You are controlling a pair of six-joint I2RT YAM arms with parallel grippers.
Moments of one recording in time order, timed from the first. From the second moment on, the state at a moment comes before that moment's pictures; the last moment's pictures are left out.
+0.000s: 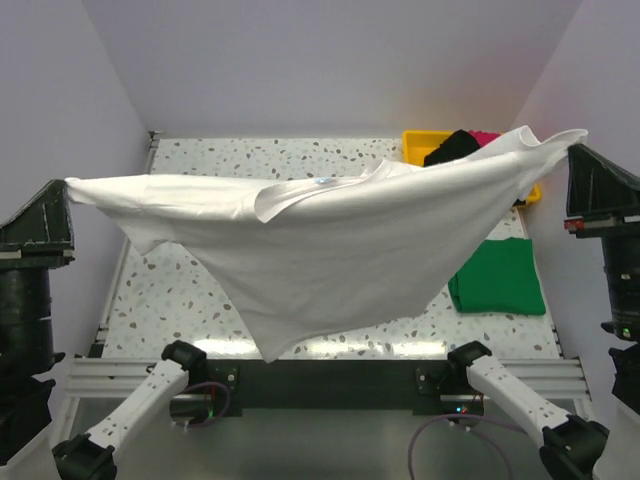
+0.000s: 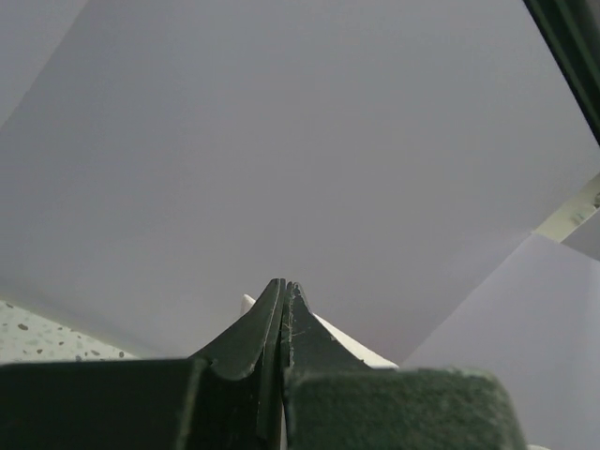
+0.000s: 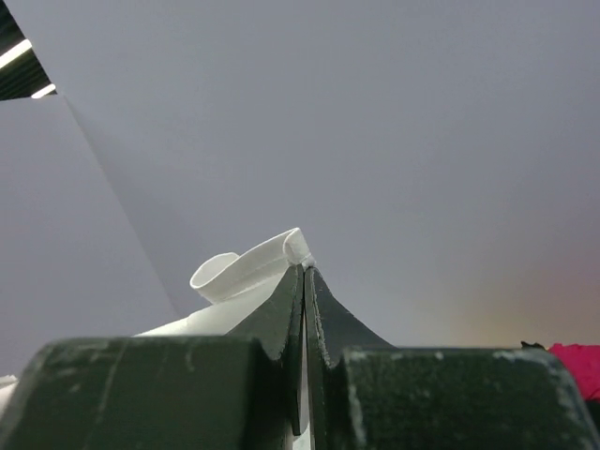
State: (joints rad) left arm -0.40 0.57 1.64 -0.54 -0.46 -0.59; right arm 0.40 0.75 1.81 -0.54 0.25 0.26
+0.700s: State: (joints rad) left arm -0.13 1.45 1.08 -0.69 -0.65 -0.74; right arm 0.40 2.05 1.60 -0.43 0.11 0.22
